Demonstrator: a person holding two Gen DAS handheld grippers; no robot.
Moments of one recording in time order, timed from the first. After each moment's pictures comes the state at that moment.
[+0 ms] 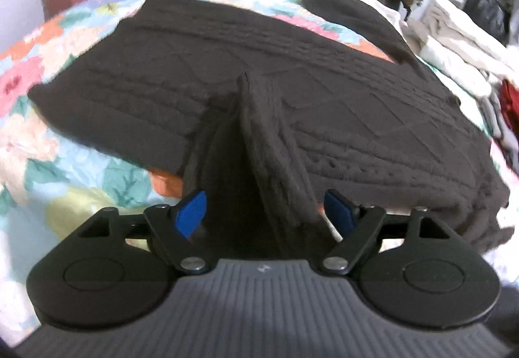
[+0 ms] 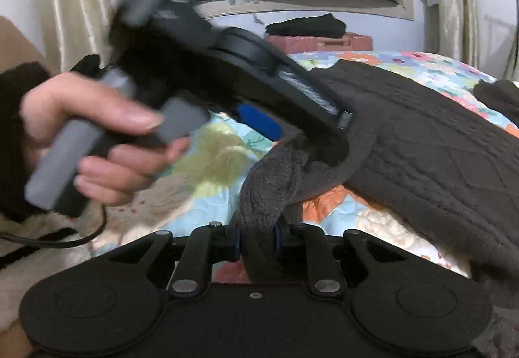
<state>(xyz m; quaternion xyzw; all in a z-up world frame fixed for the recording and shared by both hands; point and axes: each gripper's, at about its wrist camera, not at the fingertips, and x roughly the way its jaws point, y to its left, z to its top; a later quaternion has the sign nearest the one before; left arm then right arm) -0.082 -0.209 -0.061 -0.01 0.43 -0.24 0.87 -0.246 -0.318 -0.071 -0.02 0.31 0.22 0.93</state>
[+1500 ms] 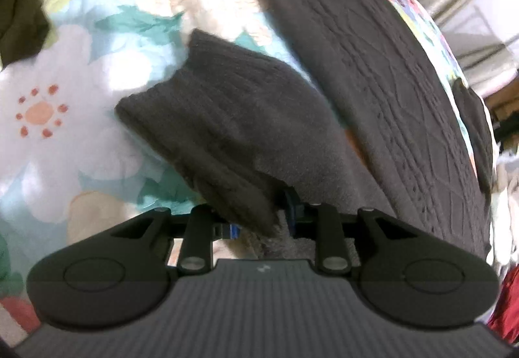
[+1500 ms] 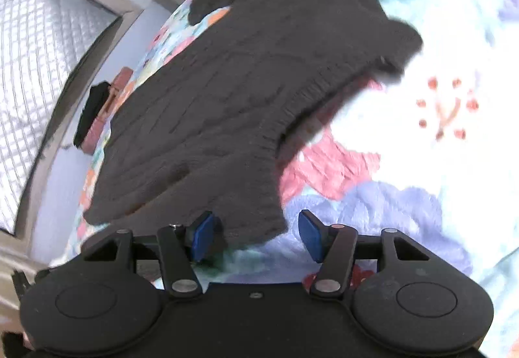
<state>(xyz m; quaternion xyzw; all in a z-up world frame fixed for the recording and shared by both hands) -0.101 -0.055 -0.100 -0.27 0.50 -0.02 0.82 -0.336 -0.560 -0.116 0.45 0.34 -0.09 0.82</state>
